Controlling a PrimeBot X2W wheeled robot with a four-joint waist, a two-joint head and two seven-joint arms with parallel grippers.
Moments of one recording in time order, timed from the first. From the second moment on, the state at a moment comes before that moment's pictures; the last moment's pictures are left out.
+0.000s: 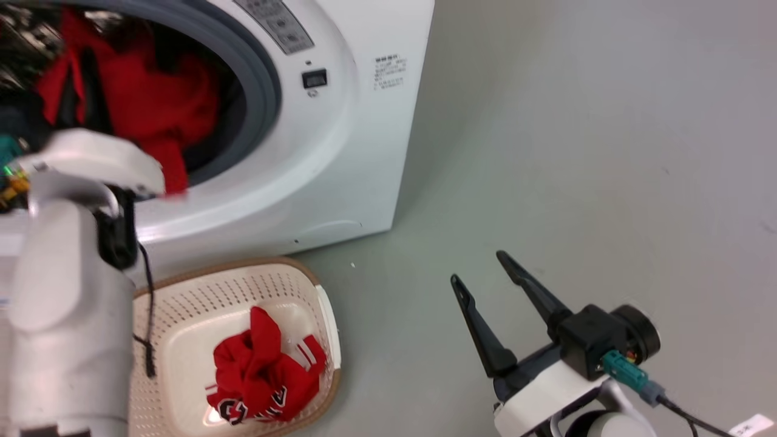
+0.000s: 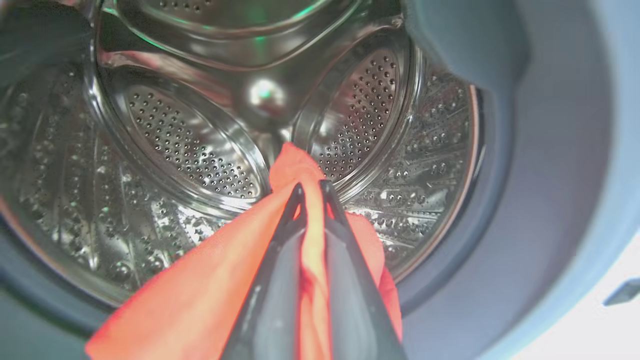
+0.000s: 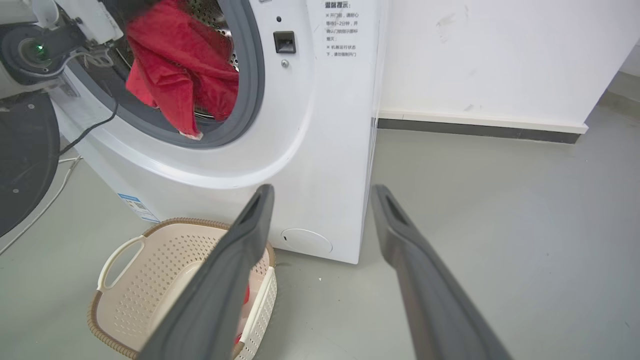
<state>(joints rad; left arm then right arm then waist) -0.78 0.28 0.07 0.65 -0.23 -0.07 -0.26 -0.08 -0.05 0.36 -0.07 0.09 0.13 -0.04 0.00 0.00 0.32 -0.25</state>
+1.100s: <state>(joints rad) -0.17 0.05 0.09 0.45 -0.22 -0.10 -0.26 -0.04 -0.05 0.33 -0.13 0.06 0.13 0.02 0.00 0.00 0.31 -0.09</state>
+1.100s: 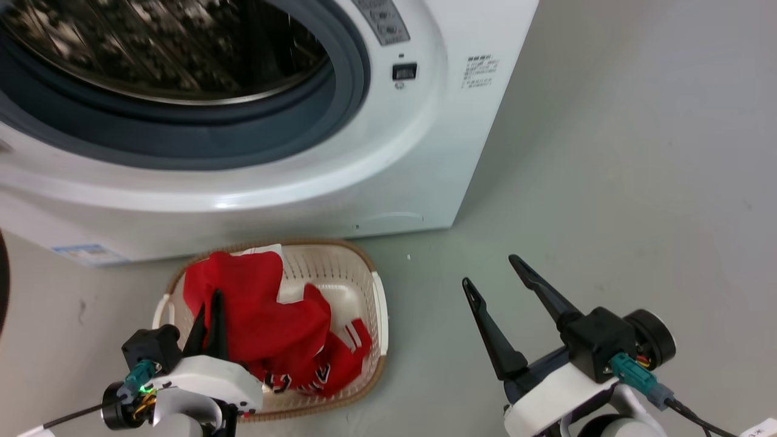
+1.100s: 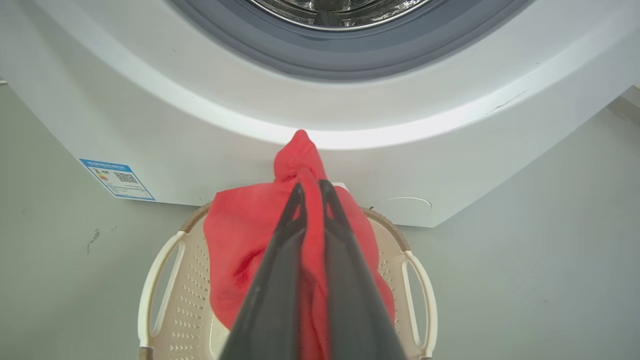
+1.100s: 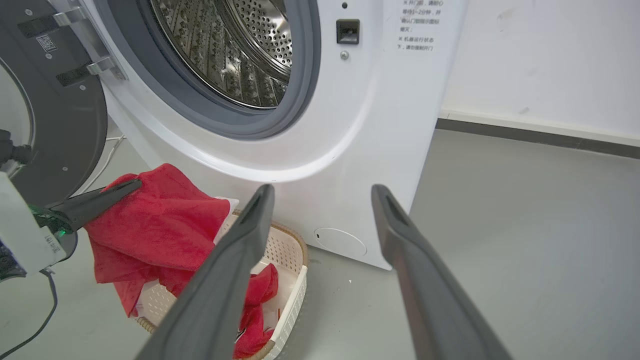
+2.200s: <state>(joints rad) -0.56 0.18 0.30 1.06 -0.17 -0.10 -0.26 -0.18 -0.05 0.34 -0.16 0.03 0.13 -0.02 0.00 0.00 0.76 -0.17</state>
